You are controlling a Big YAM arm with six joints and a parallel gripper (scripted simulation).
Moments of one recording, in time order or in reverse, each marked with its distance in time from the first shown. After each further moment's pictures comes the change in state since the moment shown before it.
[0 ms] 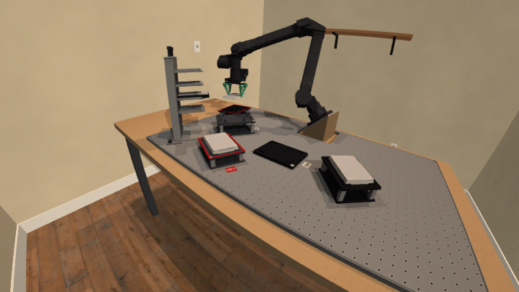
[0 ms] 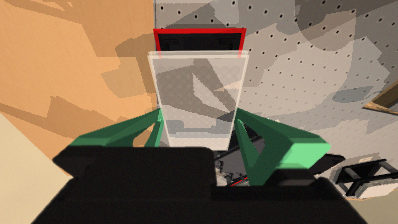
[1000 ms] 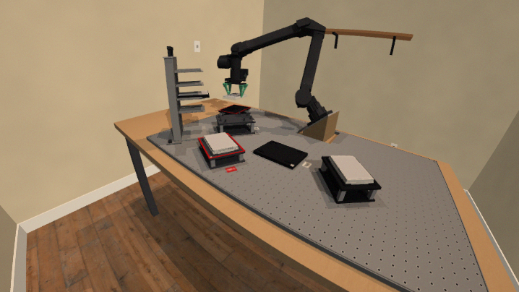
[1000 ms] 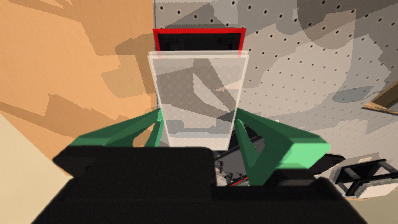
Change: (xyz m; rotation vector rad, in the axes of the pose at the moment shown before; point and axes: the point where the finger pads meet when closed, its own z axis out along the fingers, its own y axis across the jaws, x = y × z) arm 0.000 0.000 0.000 0.001 0.000 0.000
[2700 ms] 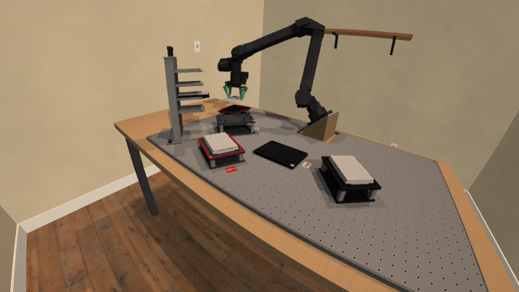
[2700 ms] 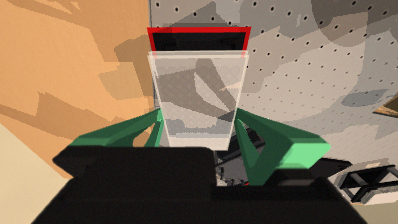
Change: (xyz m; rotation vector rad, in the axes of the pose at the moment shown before) arm 0.001 -0.001 0.017 -0.008 0.004 0.000
